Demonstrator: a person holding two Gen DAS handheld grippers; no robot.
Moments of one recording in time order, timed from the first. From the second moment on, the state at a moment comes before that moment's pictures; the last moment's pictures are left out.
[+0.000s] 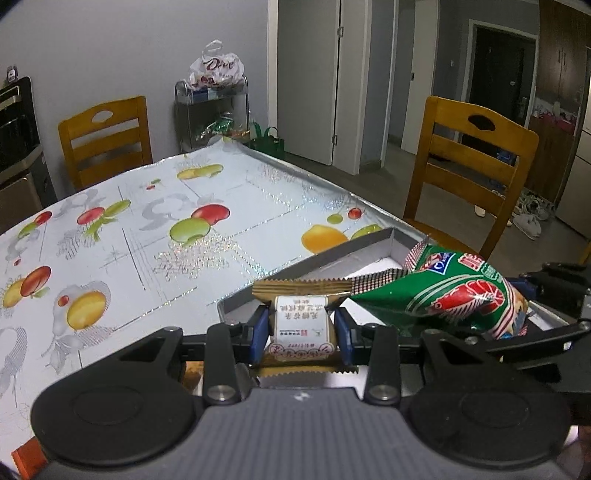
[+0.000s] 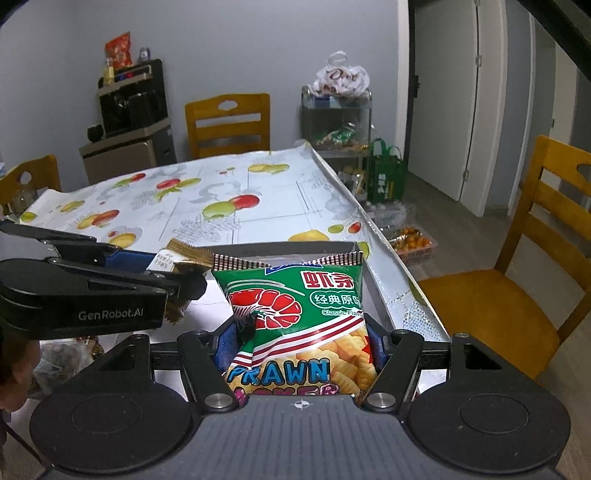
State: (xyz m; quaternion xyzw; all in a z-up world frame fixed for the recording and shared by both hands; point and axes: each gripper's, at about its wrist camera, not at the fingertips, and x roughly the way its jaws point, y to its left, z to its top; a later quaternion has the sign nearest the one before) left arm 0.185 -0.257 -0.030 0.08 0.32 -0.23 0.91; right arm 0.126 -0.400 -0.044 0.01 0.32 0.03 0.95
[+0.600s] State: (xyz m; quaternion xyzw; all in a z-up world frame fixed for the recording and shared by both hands) left arm 0.191 -0.253 -0.036 0.07 0.33 -0.23 0.91; right arm 0.135 -0.400 -0.046 0.02 0.33 0.02 0.94
